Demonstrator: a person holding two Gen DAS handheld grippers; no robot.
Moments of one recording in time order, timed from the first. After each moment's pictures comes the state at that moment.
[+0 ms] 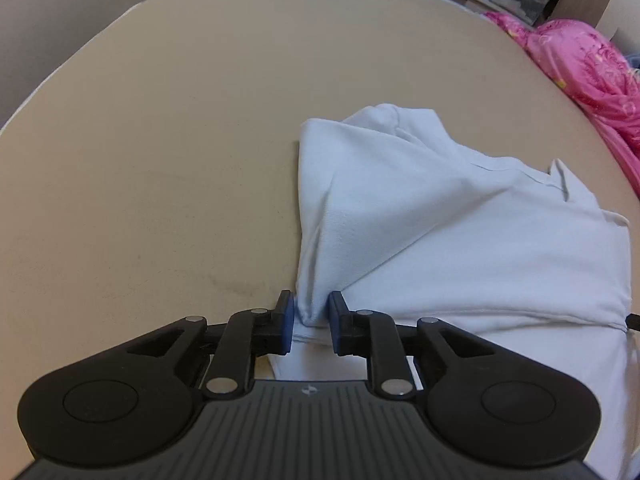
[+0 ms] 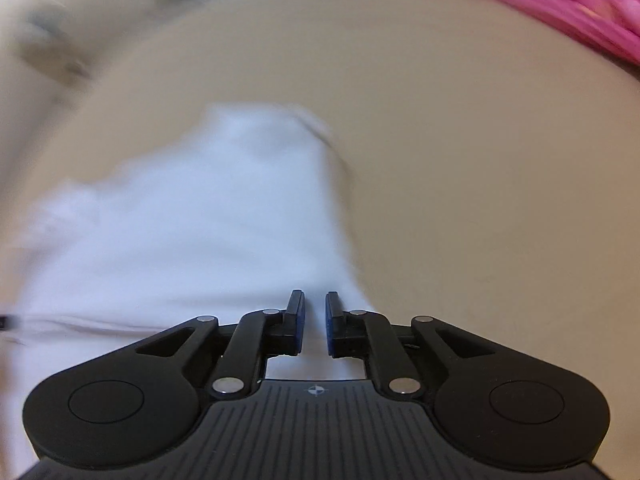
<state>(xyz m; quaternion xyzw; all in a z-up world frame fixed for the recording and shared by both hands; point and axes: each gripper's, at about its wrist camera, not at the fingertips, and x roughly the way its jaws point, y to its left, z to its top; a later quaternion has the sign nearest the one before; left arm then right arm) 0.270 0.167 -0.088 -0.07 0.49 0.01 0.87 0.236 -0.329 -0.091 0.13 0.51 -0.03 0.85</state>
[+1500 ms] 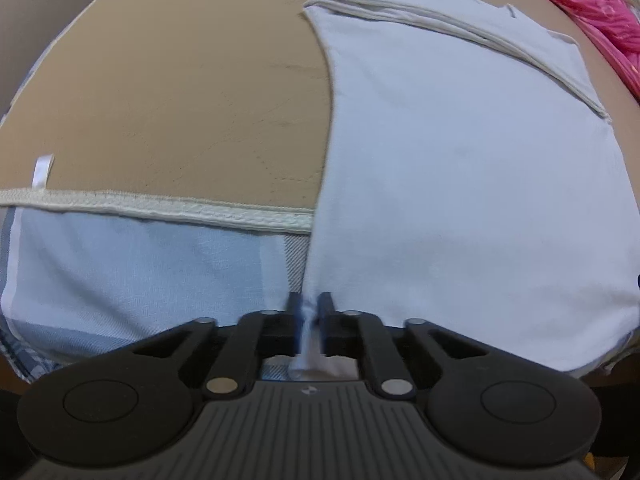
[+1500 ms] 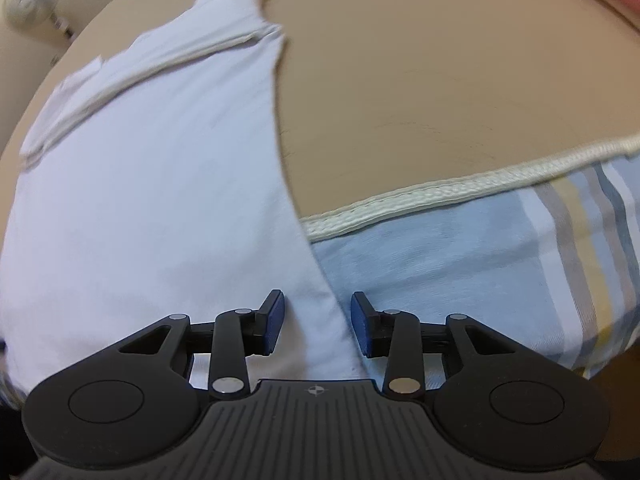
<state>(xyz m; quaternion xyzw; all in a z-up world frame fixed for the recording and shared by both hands) 0.002 0.133 -0.101 -0.03 0.57 0.02 0.82 -0.010 -0.375 -0.099 0.13 0.55 0.00 0.82</state>
